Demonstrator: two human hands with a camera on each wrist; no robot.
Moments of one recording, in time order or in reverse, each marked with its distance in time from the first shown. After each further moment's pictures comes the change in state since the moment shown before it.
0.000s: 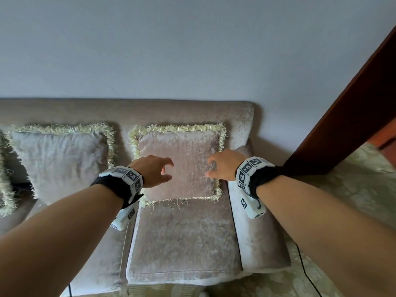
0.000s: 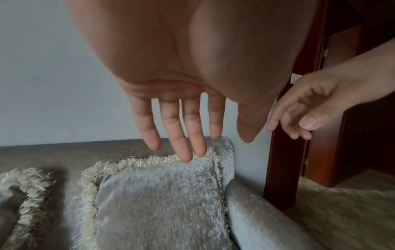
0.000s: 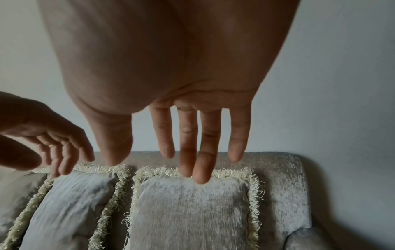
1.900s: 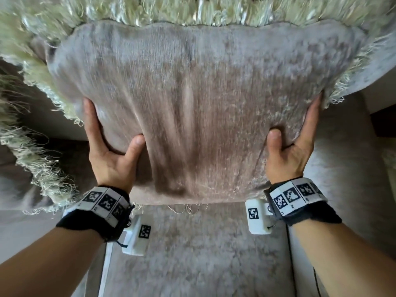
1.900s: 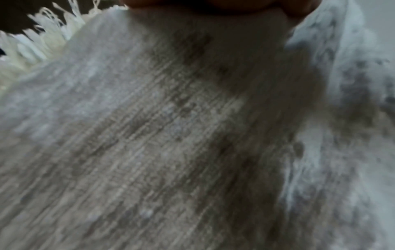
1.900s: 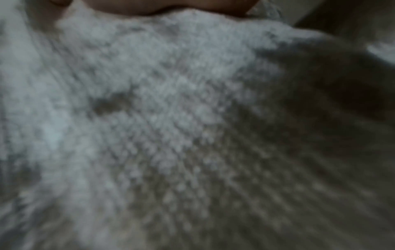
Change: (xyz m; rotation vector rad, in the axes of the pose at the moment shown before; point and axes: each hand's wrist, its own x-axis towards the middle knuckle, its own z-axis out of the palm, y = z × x) left_hand 0.319 -0.198 0.297 -0.974 1.012 -0.120; right_hand 0.347 0.127 0.305 0.787 1.115 0.132
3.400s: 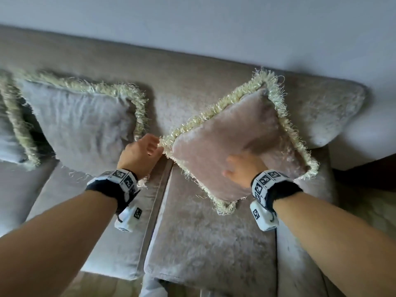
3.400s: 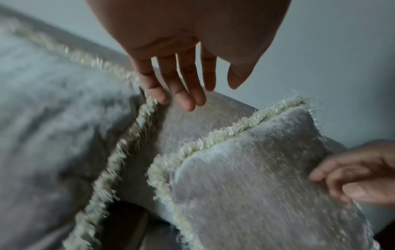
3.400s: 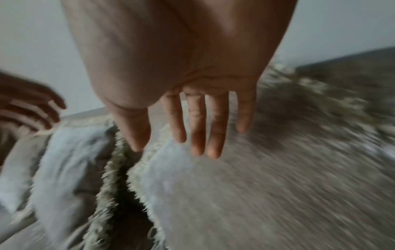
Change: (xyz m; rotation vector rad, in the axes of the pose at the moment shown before) left_hand 0.034 0.201 -0.198 0.599 -0.365 -0.381; right_hand 0.035 -0.253 -0.026 -0.837 -1.226 -0.171
